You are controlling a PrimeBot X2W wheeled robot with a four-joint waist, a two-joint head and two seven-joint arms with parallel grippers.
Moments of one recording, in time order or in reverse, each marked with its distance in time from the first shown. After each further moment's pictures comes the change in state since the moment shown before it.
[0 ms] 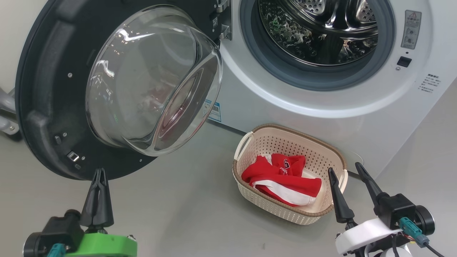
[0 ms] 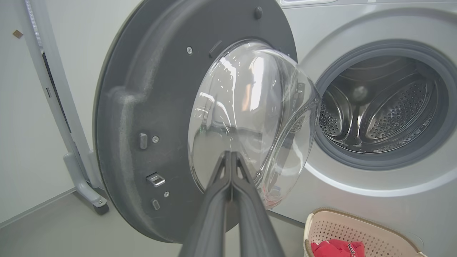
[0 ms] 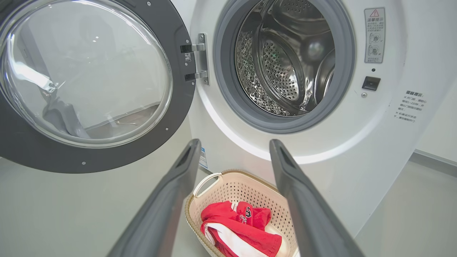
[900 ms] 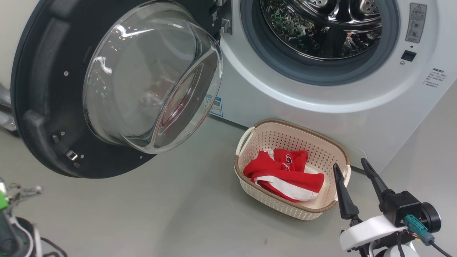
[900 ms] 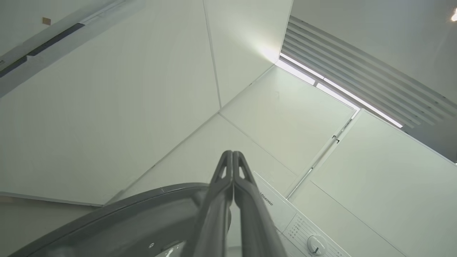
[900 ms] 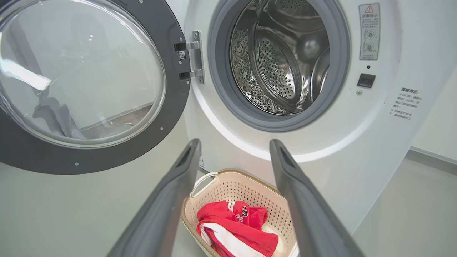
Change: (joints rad) left arm -0.185 -0.008 0.270 -0.333 -0.896 -0.198 -0.027; right arm -0.002 -0.011 -0.012 -0.018 -0.002 -0.009 0.007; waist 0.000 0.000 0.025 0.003
